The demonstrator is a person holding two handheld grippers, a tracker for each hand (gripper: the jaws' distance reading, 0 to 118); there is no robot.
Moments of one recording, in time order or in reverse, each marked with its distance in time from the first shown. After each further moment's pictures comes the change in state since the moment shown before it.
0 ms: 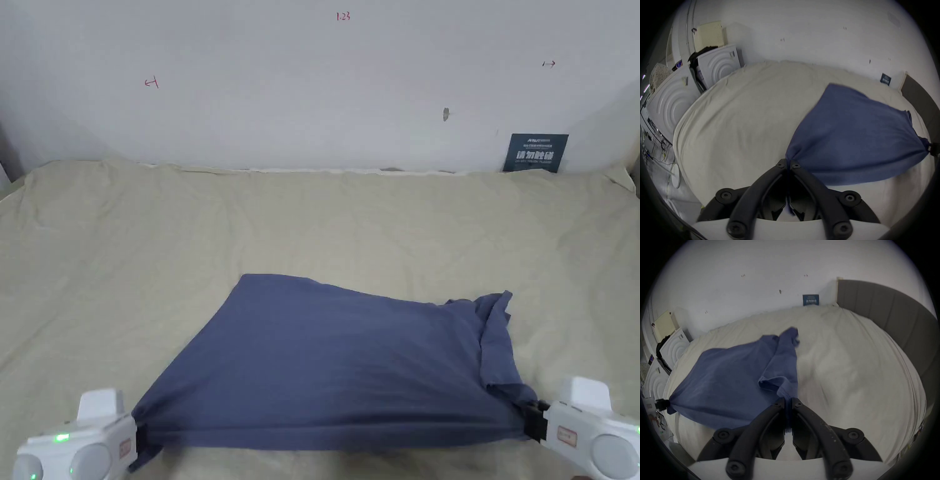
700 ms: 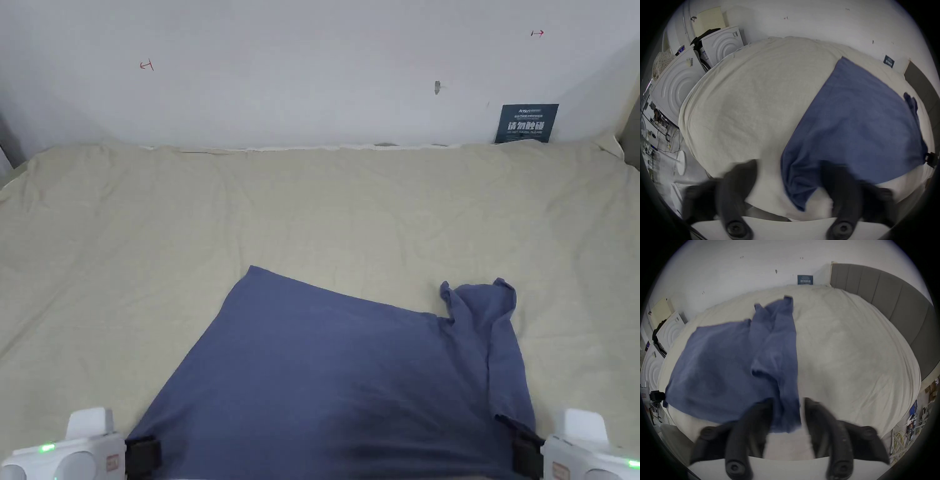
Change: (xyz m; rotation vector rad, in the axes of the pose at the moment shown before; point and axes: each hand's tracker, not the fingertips) left arm -0.014 -0.043 0.044 -0.126 -0.006 0.026; right arm 0.005 -0.076 0.046 -0.077 -0.053 0.044
